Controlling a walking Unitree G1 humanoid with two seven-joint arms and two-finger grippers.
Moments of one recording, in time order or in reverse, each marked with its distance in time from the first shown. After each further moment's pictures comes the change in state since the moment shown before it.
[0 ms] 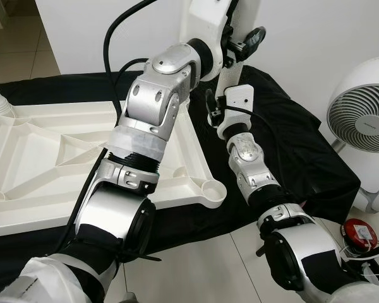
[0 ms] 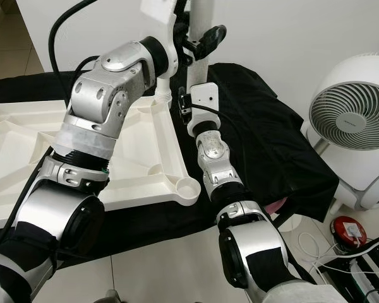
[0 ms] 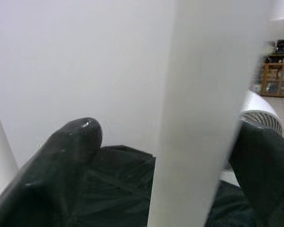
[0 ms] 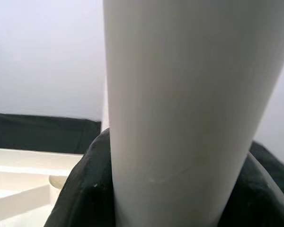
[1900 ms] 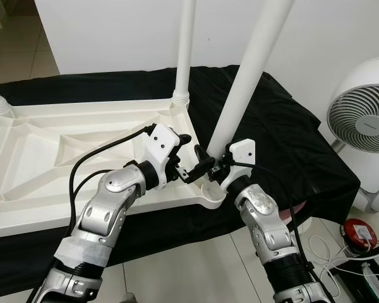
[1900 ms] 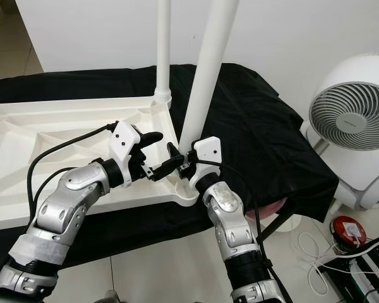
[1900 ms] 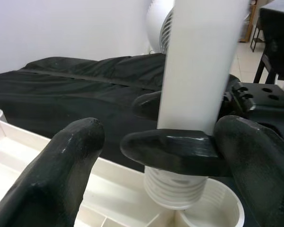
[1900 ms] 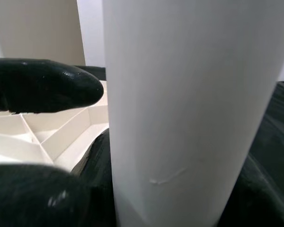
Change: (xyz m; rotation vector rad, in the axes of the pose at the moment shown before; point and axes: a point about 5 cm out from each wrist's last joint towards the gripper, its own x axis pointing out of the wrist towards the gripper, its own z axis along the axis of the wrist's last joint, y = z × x) left arm -0.136 -0.013 -0.141 -0.043 0.233 -0.203; right arm -0.101 0.013 -0.024 0.128 0.113 0.360
